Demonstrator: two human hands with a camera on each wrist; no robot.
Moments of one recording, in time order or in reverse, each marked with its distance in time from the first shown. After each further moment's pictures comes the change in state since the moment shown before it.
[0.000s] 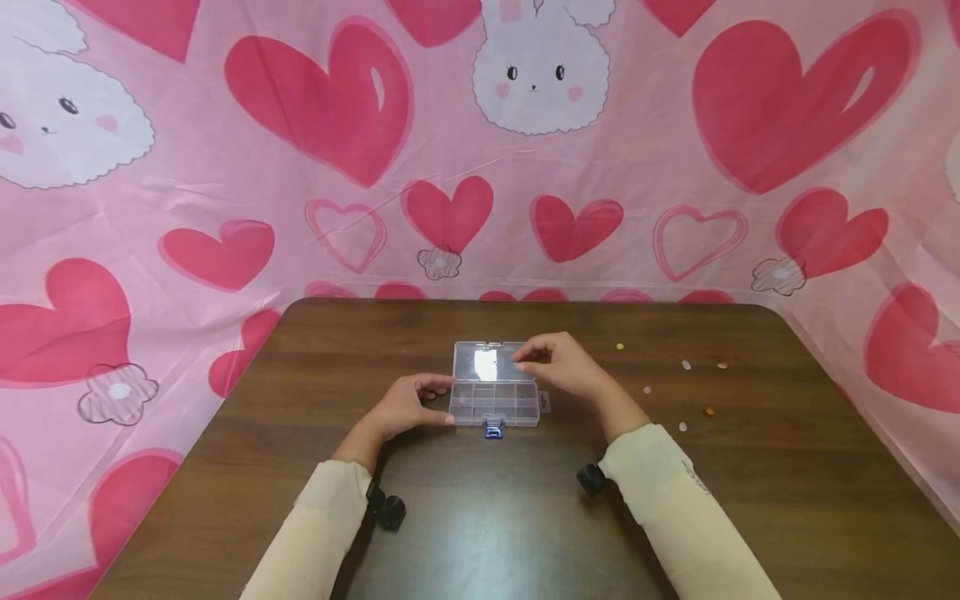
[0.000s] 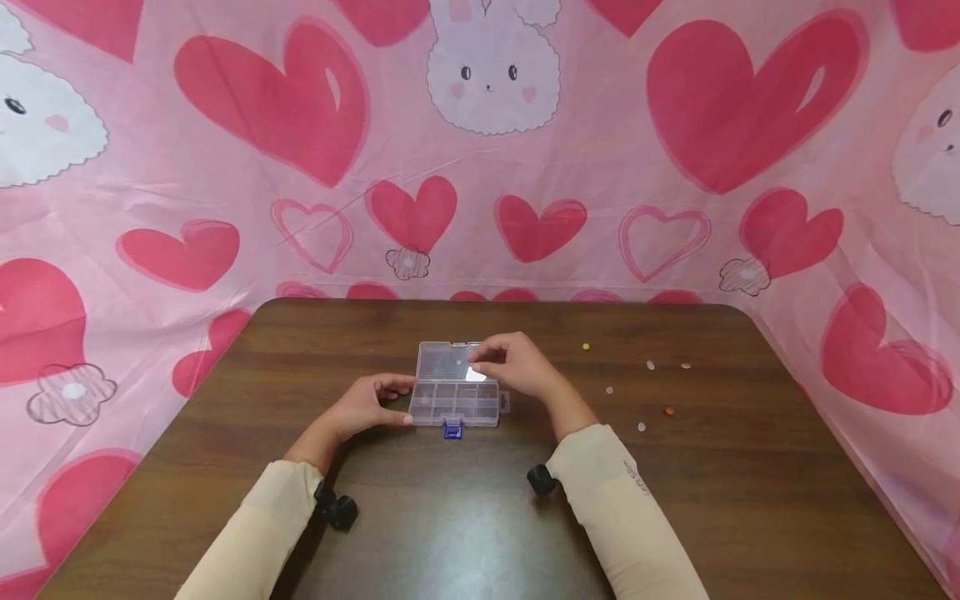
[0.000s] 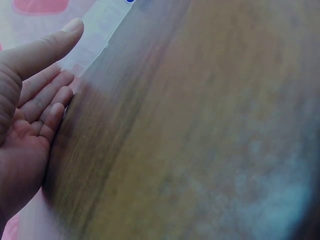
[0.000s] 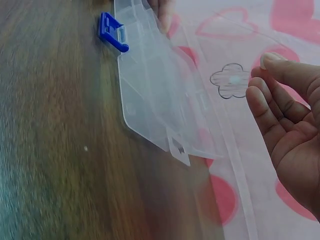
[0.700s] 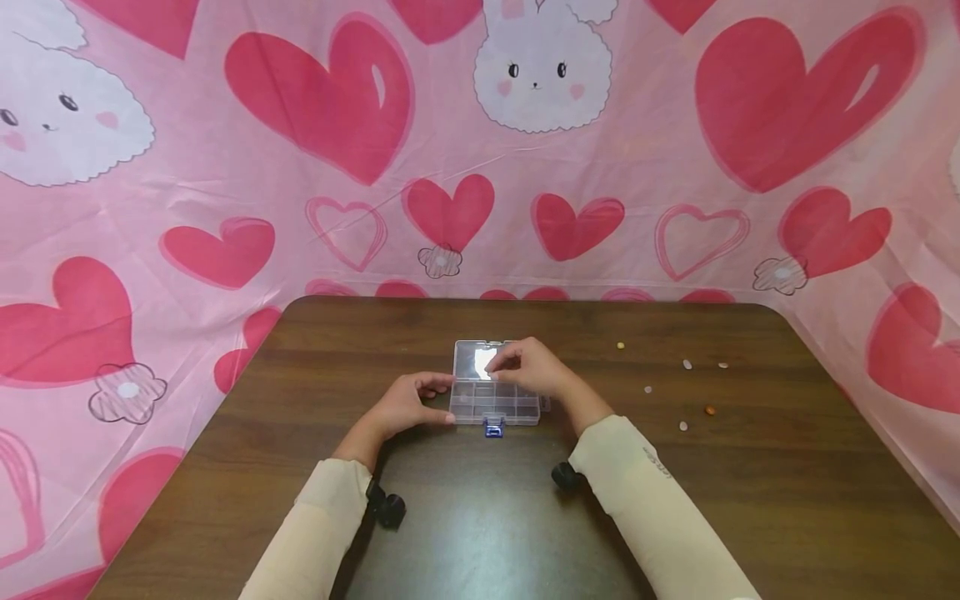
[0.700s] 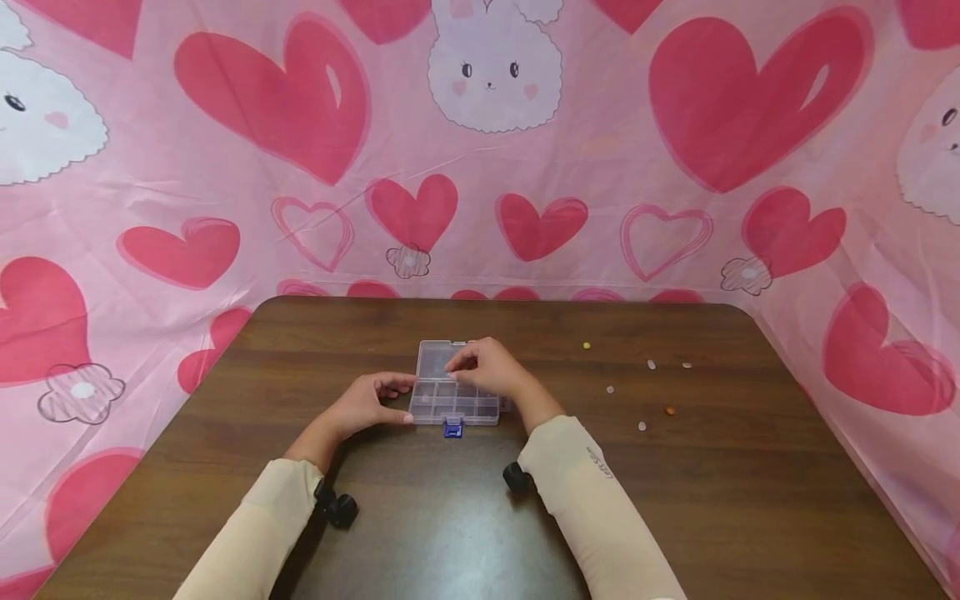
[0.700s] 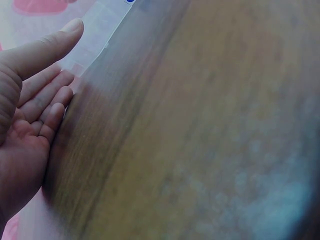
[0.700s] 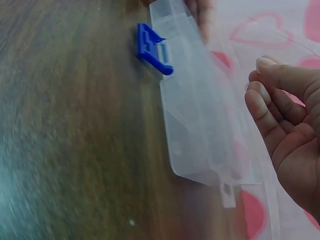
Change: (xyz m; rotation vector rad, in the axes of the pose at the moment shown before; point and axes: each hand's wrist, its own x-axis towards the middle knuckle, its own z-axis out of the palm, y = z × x) left_hand -0.001 0.001 -0.002 -0.010 -0.017 -0.007; right_hand 0.024 0.006 0.034 -0.098 -0.101 0.016
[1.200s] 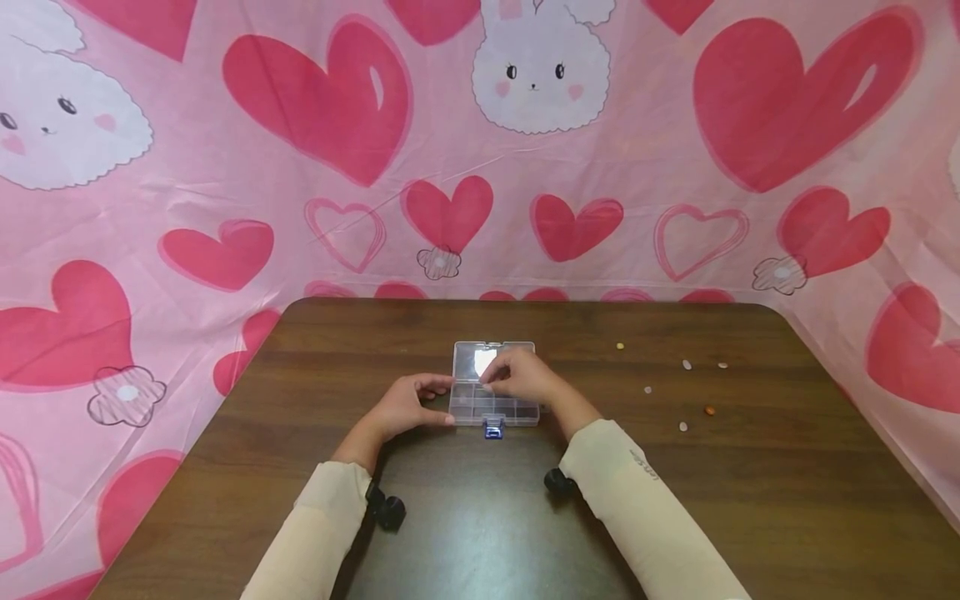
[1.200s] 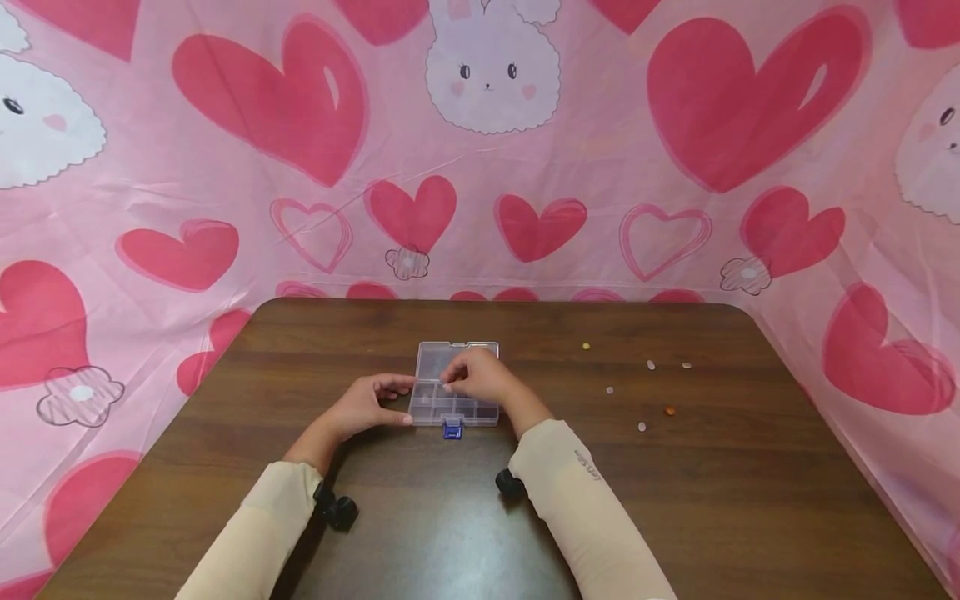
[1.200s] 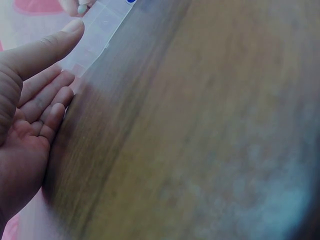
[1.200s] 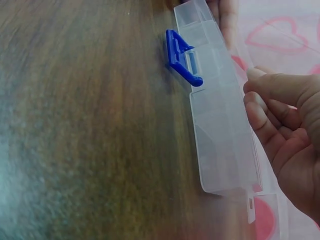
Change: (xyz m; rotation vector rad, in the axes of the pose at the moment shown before) left_hand 0.000 0.000 0.000 0.011 0.010 -0.003; right_hand 0.006 0.005 0.016 -0.077 -0.041 0.016
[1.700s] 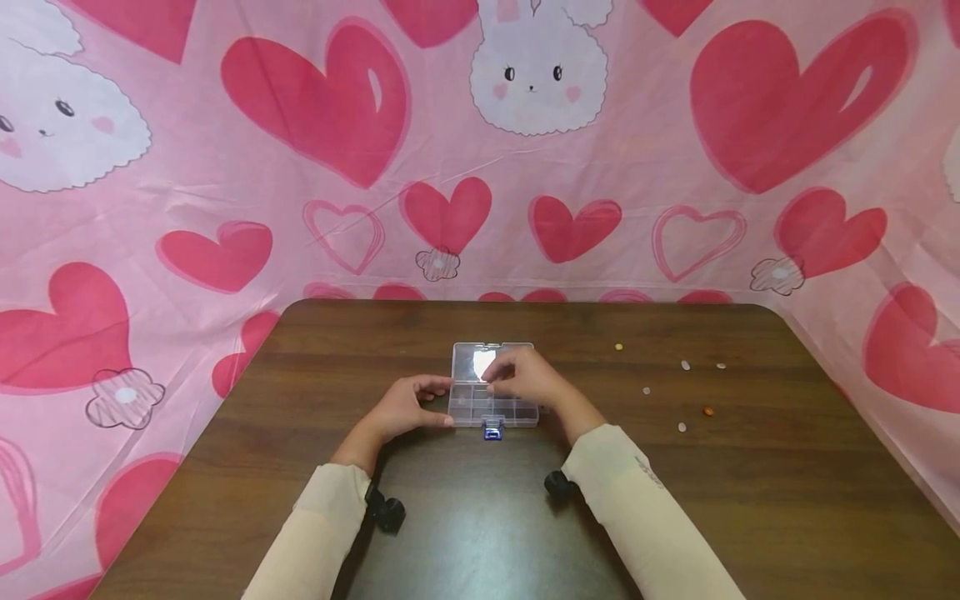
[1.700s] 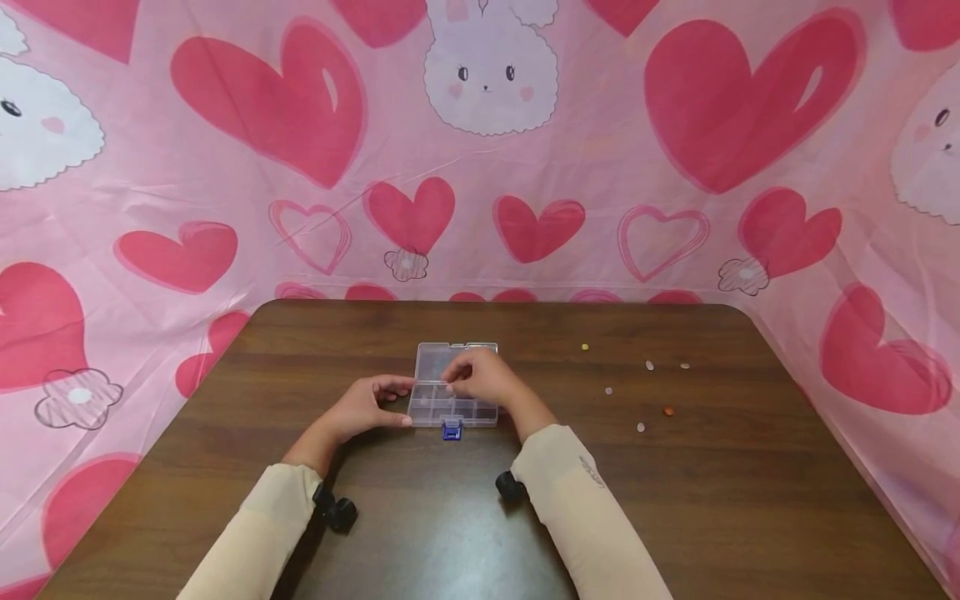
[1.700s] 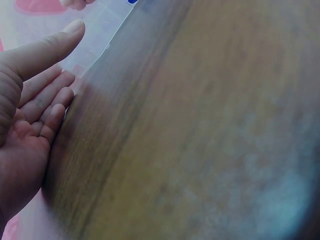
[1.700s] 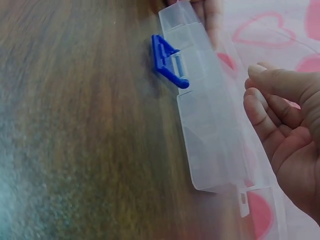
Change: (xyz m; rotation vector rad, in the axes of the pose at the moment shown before) left_hand 0.000 0.000 0.002 0.006 0.017 -0.006; right_hand -0.008 -0.003 -0.004 0.098 0.043 0.051
